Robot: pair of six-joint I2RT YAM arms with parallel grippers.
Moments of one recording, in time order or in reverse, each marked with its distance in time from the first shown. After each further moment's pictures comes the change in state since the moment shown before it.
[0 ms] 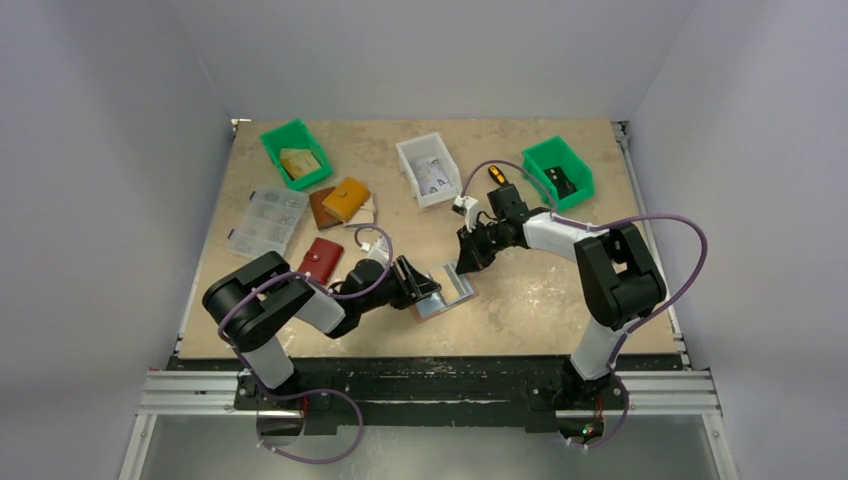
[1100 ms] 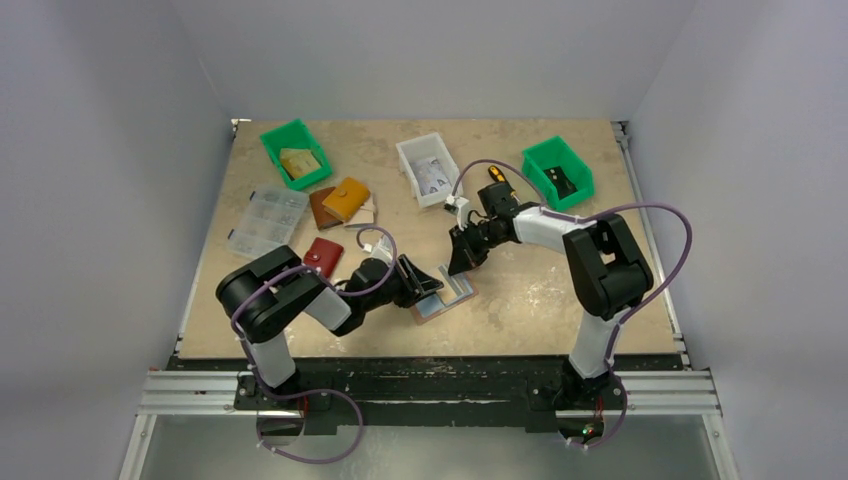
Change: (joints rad) left arm -0.007 0.072 0.036 0.027 -0.023 -0.074; right arm 0.034 0.081 0.078 -0.042 -0.050 0.020
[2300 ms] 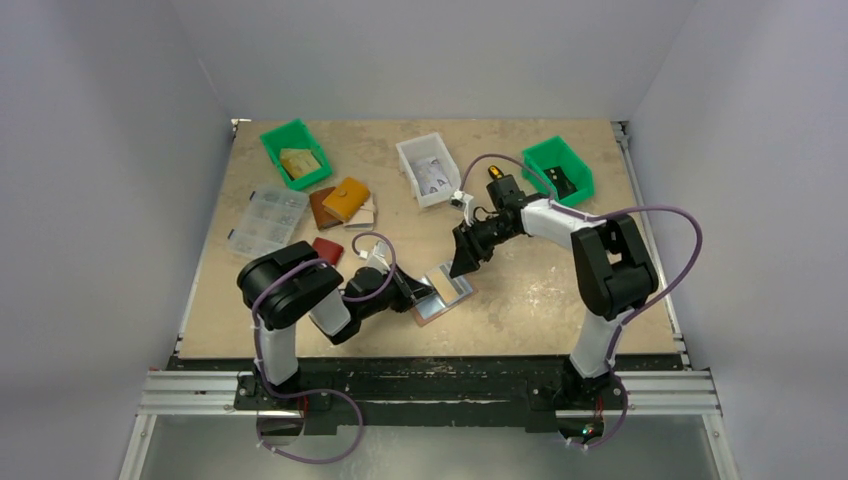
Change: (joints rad) left arm 0.008 0.125 -0.068 0.232 -0.013 -0.007; right arm -0.061 -0.028 0.058 -0.176 -0.139 -0.128
